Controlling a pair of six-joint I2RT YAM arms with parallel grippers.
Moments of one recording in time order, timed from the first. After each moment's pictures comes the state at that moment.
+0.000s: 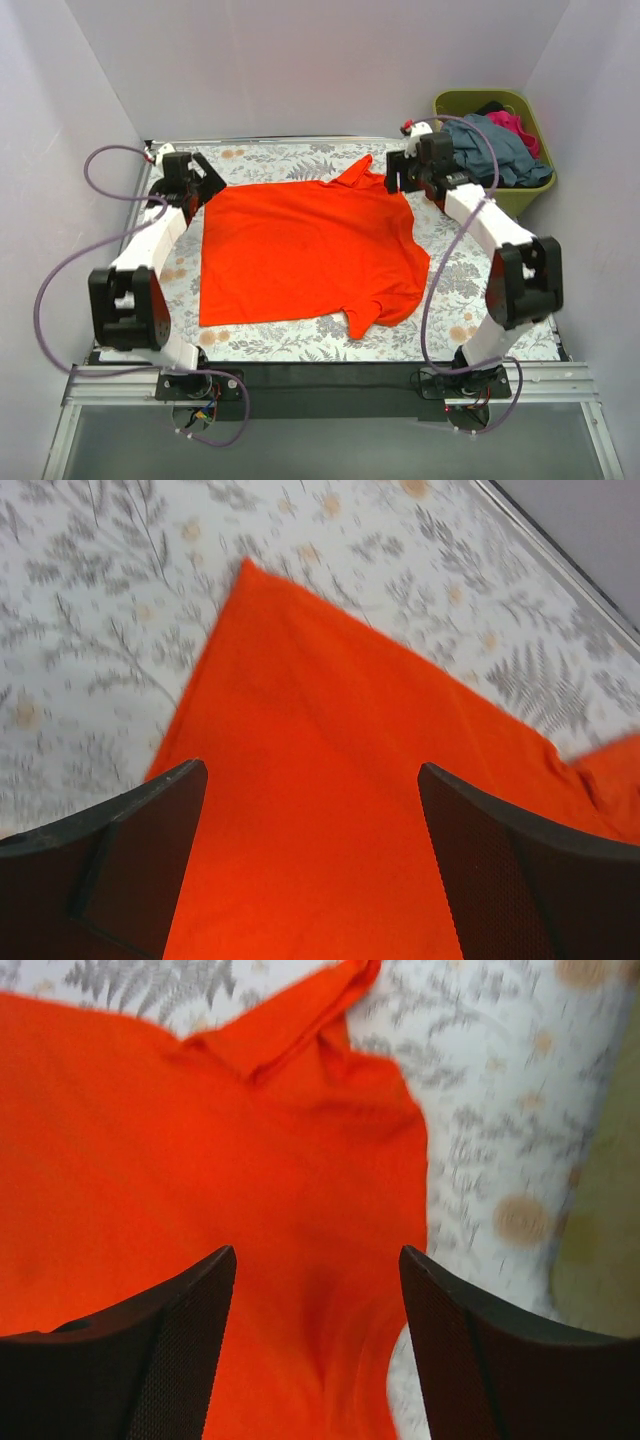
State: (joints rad) left arm 0.00 1.60 1.19 -0.21 -0.18 -0.59; right arm 0.27 1.72 1.37 -0.23 -0.11 0.03
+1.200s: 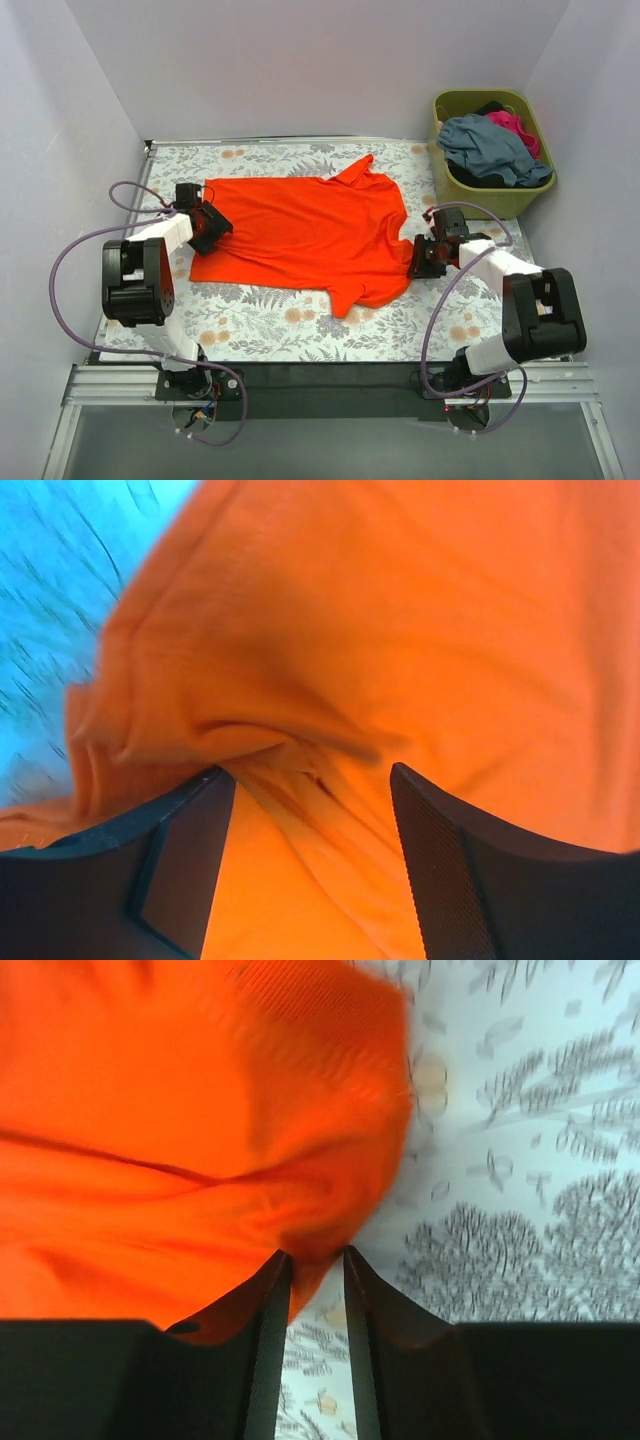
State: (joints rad) left arm 0.03 1.70 0.97 -0.32 0.02 -0.77; right arm 0.19 1.42 0.70 -0.40 -0.22 0.28
